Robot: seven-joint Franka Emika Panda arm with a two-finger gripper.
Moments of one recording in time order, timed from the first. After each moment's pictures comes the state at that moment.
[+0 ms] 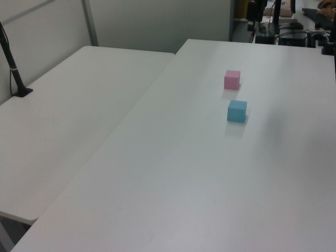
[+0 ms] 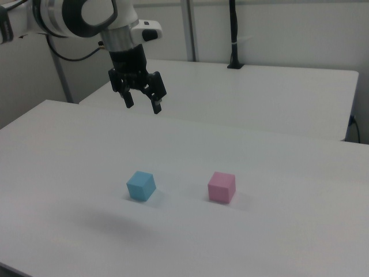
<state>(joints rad) -0.12 0.01 -0.03 -1.60 -0.05 1.68 -0.07</state>
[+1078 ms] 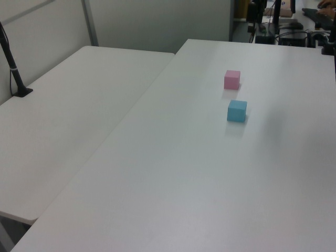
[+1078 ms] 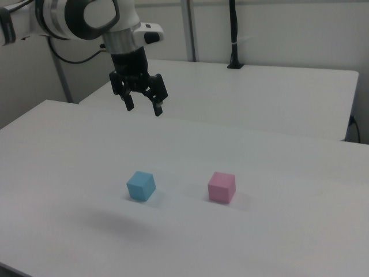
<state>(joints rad) -0.12 0.02 -0.03 -1.60 -0.05 1.68 -0.10</state>
